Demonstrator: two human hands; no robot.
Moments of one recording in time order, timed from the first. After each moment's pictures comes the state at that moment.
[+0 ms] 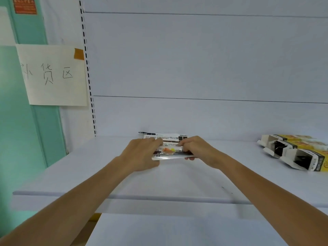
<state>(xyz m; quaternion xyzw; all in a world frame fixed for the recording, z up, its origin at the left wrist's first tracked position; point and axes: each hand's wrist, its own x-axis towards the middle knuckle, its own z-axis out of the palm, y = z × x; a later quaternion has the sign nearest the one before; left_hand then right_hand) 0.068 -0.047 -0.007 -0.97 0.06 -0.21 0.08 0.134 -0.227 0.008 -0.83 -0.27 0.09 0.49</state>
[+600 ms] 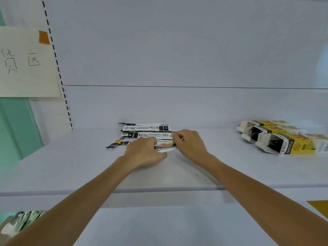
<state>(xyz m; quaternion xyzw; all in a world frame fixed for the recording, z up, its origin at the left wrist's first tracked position) 0.087 -0.119 -0.018 -0.98 -0.05 -0.12 -0.13 0.153 -0.260 -0.026 -0.89 -0.23 -0.16 0.36</state>
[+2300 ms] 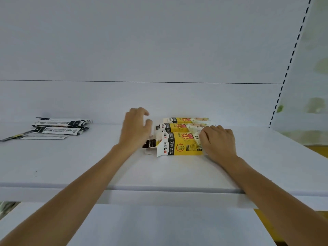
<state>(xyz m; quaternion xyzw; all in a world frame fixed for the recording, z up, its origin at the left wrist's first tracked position) 0.217 -0.449 -0.005 -0.89 -0.06 -0.37 -0.27 0.300 -0.671 -0.048 -0.90 -0.21 -0.38 0.11</state>
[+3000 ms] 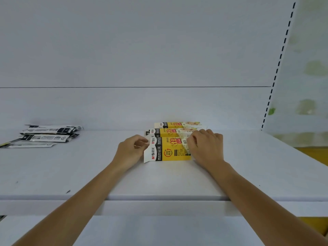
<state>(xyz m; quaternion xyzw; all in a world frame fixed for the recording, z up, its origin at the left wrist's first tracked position) 0.213 -0.462 -0.037 -0.88 -0.08 -0.23 -0.41 0.300 -0.667 -0.047 -0.90 -0.19 -0.36 0.18</state>
